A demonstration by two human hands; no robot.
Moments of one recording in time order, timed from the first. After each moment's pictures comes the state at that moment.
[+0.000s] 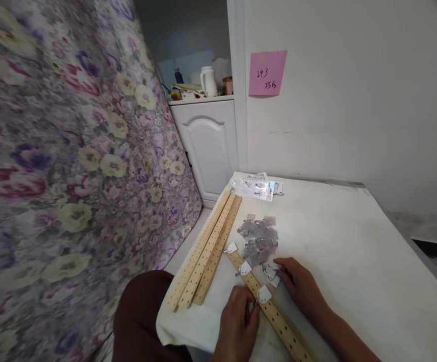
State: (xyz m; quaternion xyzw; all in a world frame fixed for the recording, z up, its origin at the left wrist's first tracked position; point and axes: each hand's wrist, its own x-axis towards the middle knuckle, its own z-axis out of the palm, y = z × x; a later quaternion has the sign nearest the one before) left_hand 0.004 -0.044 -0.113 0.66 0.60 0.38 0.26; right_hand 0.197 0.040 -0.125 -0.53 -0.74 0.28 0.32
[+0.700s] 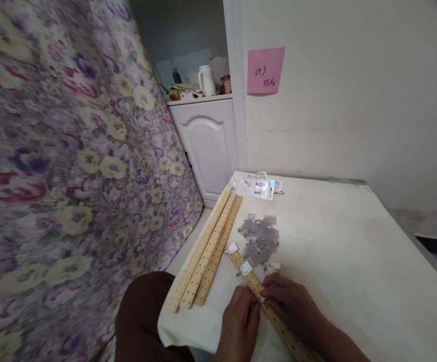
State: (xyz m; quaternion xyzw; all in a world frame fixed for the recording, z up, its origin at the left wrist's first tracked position) left_hand 0.003 -0.044 -0.106 0.67 0.58 0.37 0.28; right_hand 0.176 0.007 -0.089 -0.40 -0.82 0.32 0.25
